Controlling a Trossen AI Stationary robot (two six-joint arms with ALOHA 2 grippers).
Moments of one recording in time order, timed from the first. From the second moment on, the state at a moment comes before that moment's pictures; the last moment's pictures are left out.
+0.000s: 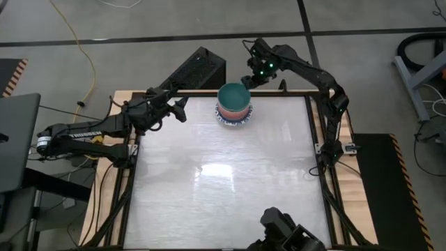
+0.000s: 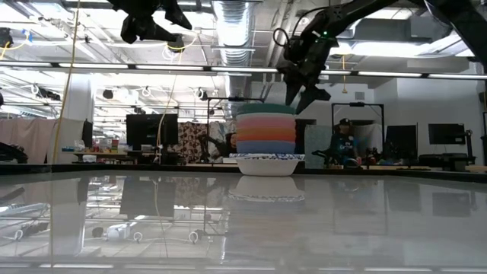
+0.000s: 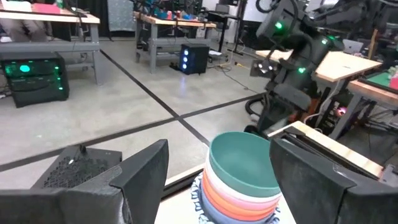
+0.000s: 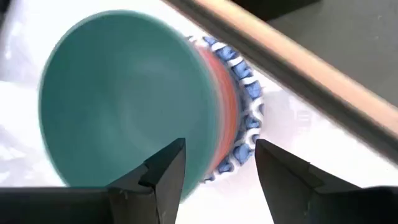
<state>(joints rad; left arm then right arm) 0.22 0.93 0.80 0.09 -0.66 -0.21 -0.80 1.92 1.91 -1.12 -0.28 0.22</state>
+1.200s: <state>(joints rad) 0.30 0.48 0.80 -0.19 -0.29 -0.48 -0.07 1.15 1.61 -0.92 -0.10 0.03</state>
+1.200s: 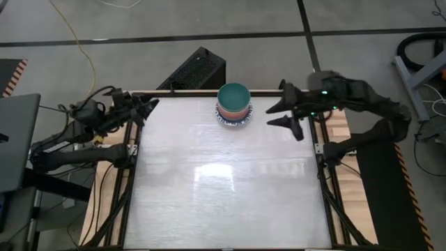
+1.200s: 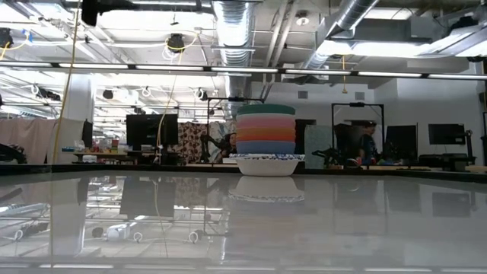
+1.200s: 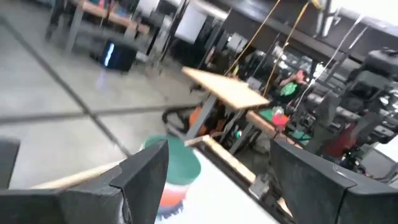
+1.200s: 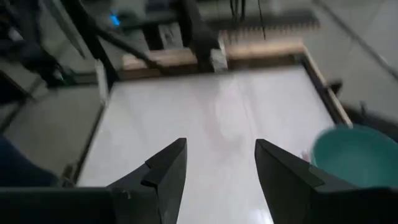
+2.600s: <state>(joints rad) 0.30 0.12 0.49 -0.09 0.10 -0.40 0.01 0.27 0.43 0.15 -0.10 0.24</state>
